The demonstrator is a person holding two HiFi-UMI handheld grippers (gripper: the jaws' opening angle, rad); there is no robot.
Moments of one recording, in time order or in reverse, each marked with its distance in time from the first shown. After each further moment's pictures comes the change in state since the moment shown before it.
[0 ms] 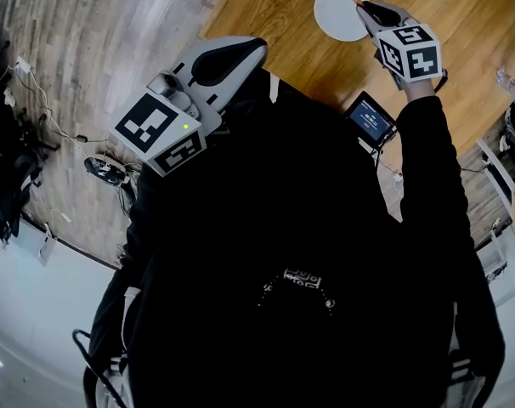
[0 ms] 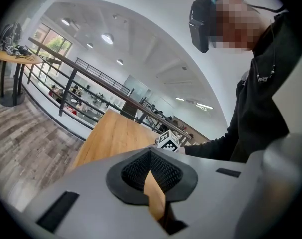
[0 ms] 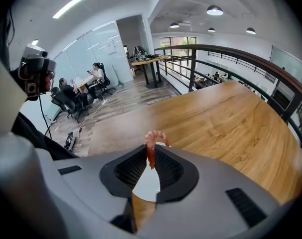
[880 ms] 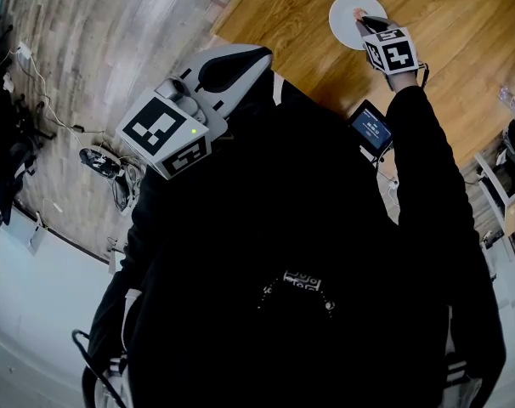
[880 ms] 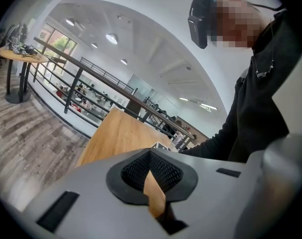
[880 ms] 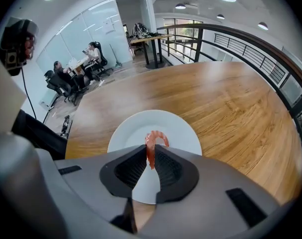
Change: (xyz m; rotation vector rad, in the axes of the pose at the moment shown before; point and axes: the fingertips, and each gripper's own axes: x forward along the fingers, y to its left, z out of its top) left arm -0.012 0.006 -0.011 -0.031 0.004 0.036; right arm 0.070 -0.010 -0.070 -0.043 0.208 -0.034
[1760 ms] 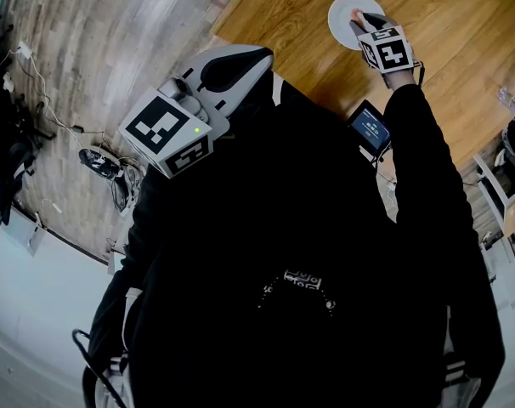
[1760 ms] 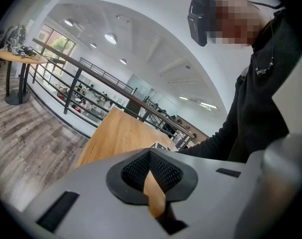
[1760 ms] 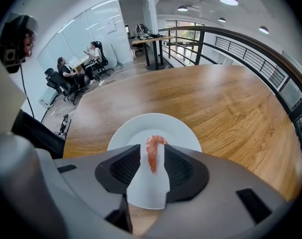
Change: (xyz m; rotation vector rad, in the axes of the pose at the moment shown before) left arm 0.000 0.000 -0.002 0.009 0.003 0.003; right arm 0.006 0.003 0.008 -0.027 -0.014 -0.014
